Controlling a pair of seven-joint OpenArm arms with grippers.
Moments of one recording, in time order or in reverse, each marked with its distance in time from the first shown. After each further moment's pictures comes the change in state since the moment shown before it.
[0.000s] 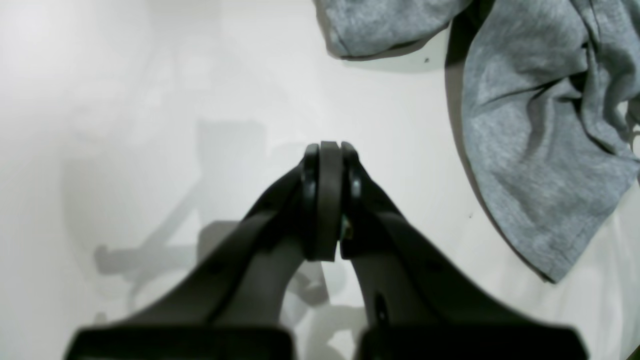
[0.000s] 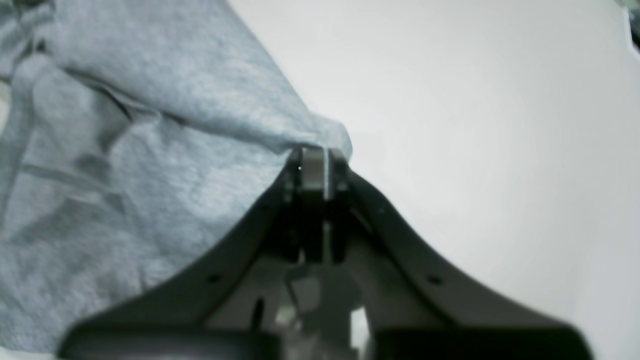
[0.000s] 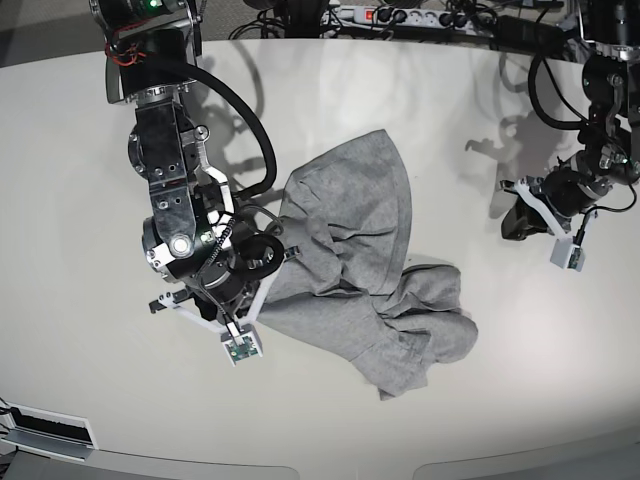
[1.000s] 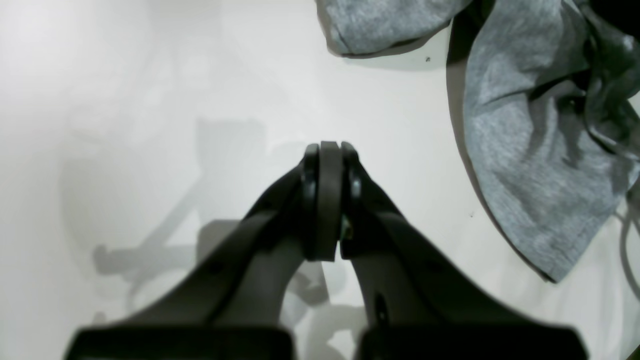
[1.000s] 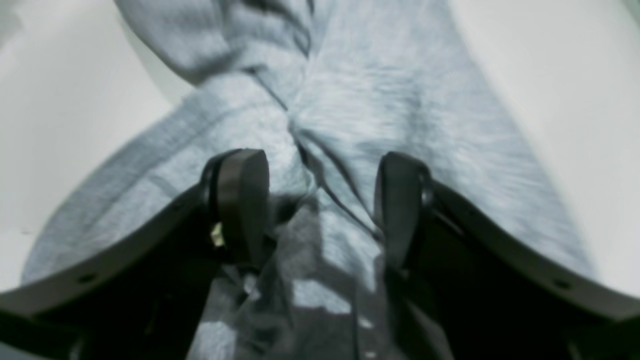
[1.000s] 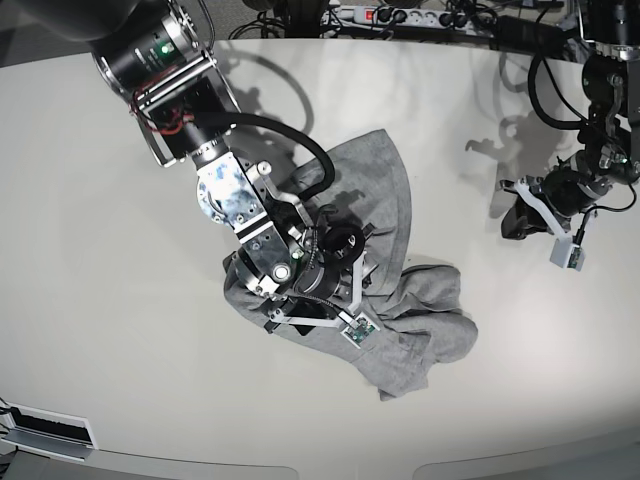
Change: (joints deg) left arm 0.0 0.0 0.0 0.0 0.0 0.0 0.1; right arm 12.7 -2.6 -18.1 -27.9 4.1 5.9 15.2
